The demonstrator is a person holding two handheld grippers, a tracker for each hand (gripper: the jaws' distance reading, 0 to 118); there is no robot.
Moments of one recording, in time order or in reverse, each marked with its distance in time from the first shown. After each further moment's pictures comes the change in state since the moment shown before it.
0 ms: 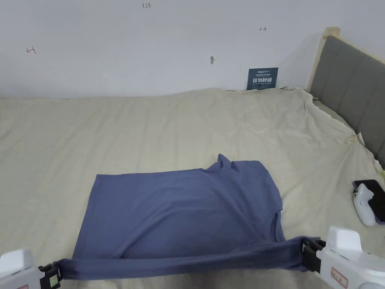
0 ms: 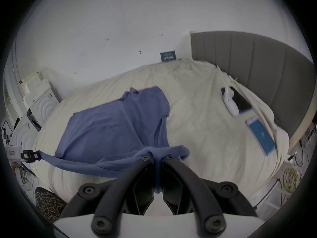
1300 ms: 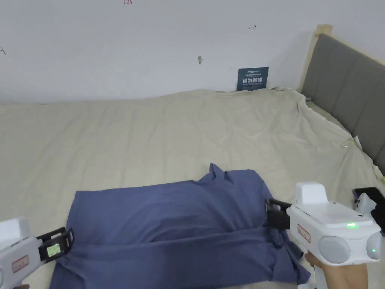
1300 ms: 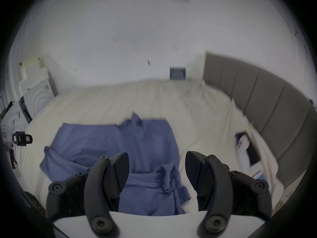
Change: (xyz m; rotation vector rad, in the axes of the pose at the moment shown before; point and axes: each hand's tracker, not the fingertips) left arm 0.047 0.089 -0.041 0.206 -0.001 -0.083; right arm -0.061 0.100 -0.038 0.170 -0.038 0.204
